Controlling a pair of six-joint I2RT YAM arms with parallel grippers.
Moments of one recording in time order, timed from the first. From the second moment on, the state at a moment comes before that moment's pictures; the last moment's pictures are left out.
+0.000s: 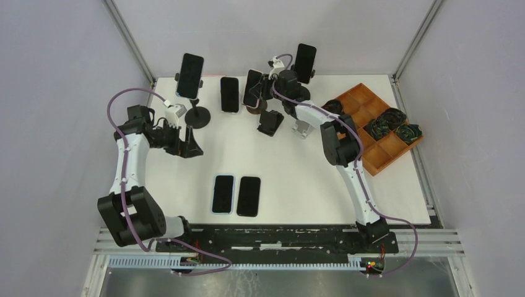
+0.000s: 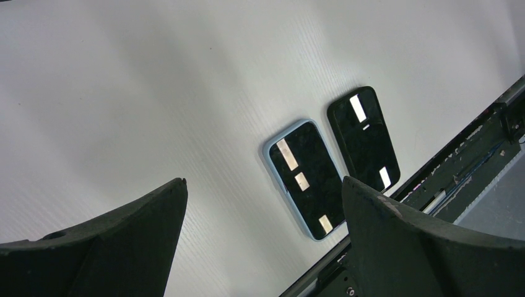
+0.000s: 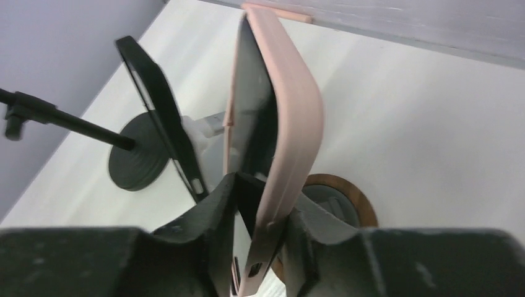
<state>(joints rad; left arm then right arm) 0.30 1.35 1.13 -0.98 0.77 0.55 0.47 2.55 2.07 0.27 -0.32 0.36</state>
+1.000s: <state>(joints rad) 0.30 1.35 1.11 -0.98 0.77 0.55 0.45 2.53 2.14 0.32 -0.29 0.40</state>
